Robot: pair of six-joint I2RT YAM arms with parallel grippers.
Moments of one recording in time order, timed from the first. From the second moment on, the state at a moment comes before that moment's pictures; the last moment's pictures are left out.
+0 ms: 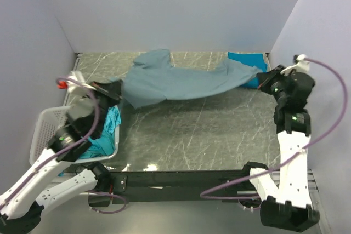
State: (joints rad) left arm -0.75 0.69 0.93 -0.30 -0.68 -0.87; right arm -0.20 0.88 1.03 -0.41 -0.23 0.44
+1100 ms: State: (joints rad) left arm -0.75 1.02 2.19 -0.23 -0.12 -0.27; right arm -0.20 0.76 2.00 -0.77 -0.05 0.33
